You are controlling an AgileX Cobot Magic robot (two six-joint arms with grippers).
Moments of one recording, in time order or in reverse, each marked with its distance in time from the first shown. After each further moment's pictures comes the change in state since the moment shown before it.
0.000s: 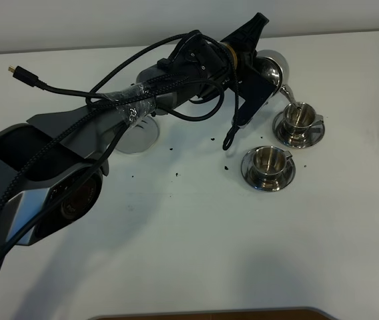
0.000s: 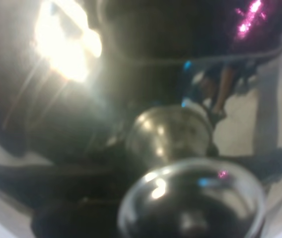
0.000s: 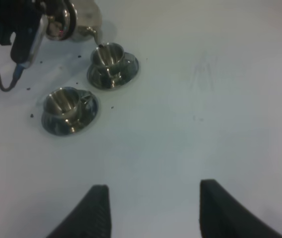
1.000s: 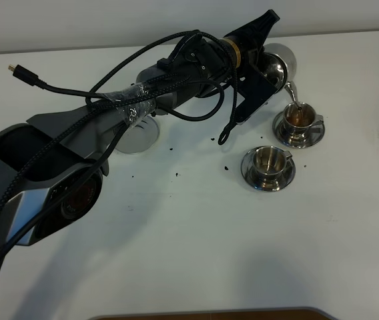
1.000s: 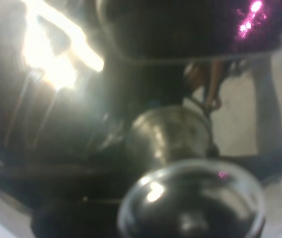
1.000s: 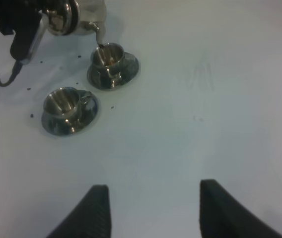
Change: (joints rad) left arm 0.000 0.000 0.000 0.000 -0.089 0.130; right arm 0.000 0.000 0.000 0.000 0.000 0.000
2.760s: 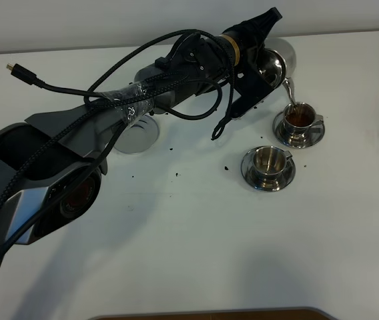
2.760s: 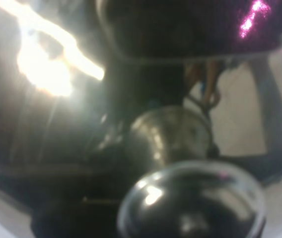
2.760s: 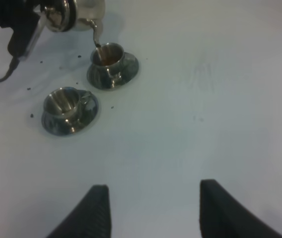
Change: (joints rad) left arm 0.008 0.000 0.000 0.072 -0.055 0.027; right arm 0.000 0.000 0.000 0.000 0.000 0.000
